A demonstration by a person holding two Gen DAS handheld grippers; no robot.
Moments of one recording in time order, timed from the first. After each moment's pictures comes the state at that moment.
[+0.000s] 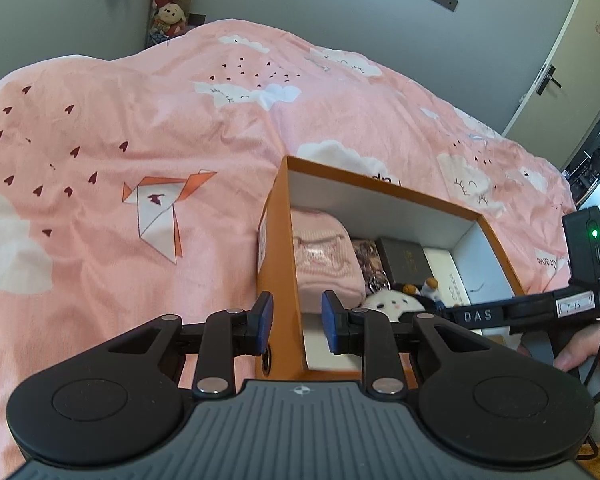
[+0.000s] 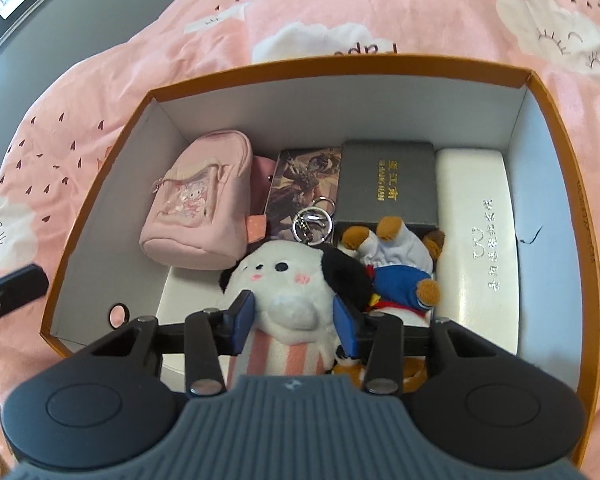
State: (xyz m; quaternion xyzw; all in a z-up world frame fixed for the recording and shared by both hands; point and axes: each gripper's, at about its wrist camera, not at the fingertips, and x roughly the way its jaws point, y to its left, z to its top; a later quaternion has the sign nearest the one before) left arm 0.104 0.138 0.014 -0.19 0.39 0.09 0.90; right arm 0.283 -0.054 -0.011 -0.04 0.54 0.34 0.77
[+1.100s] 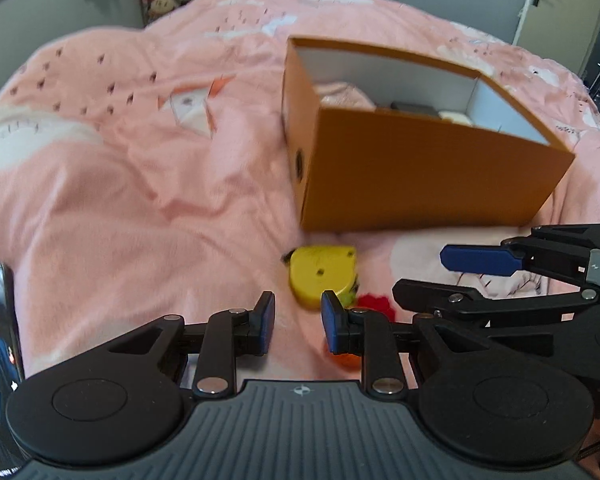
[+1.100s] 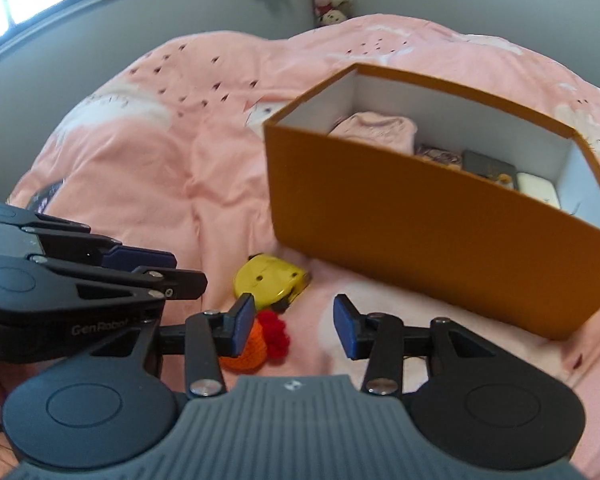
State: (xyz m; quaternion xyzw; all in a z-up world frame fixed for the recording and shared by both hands) left arm 0.002 0.092 -0.040 -0.08 0.46 0.10 0.88; right arm 0.073 -0.055 -0.014 -0.13 0.38 0.42 0.81
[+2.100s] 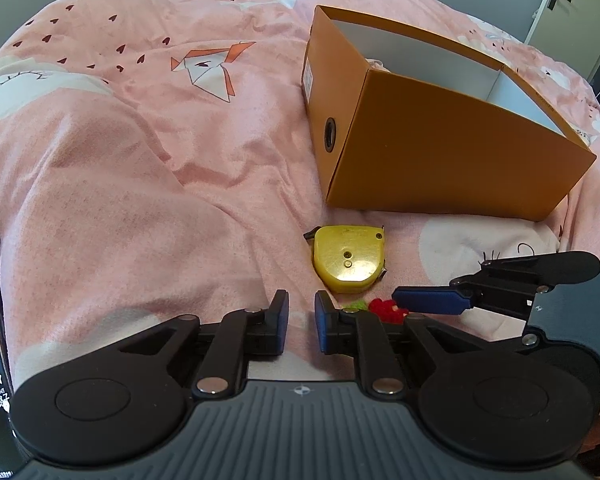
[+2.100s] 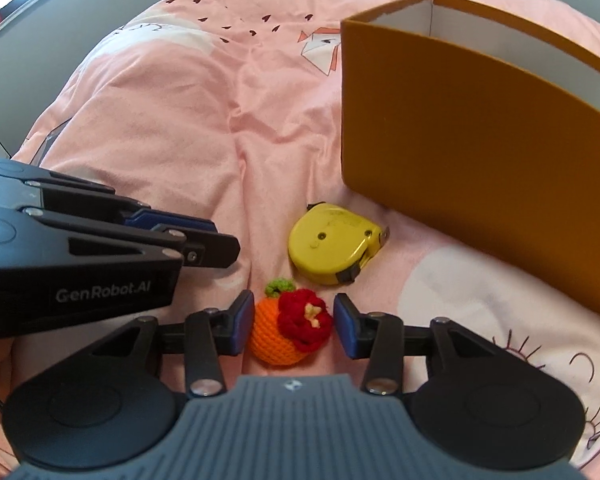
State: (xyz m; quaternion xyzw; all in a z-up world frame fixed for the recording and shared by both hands) left arm 0.001 0.112 -0.055 -0.11 0.48 0.10 0.87; right arm 0.075 -0.018 -0.057 -0.16 0.44 0.48 0.74
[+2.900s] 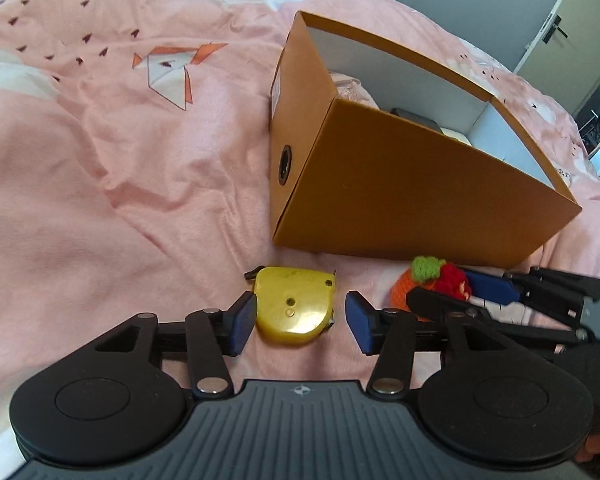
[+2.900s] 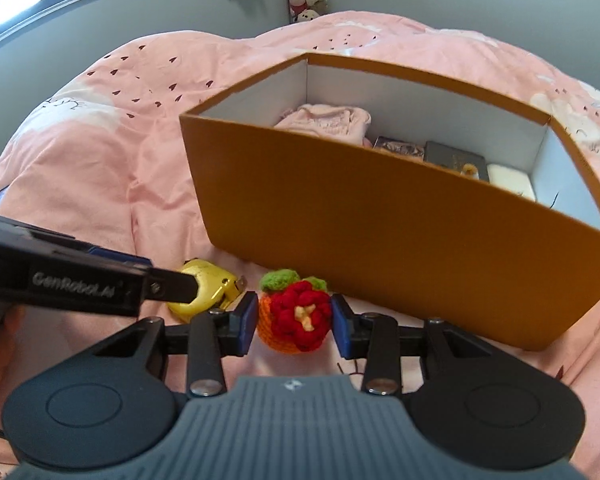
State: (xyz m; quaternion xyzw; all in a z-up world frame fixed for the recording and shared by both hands) left arm 0.041 0.108 -0.064 -0.18 0.46 0.08 0.87; right arm 0.115 -0.071 -0.035 -0.13 0.38 0.40 0.83
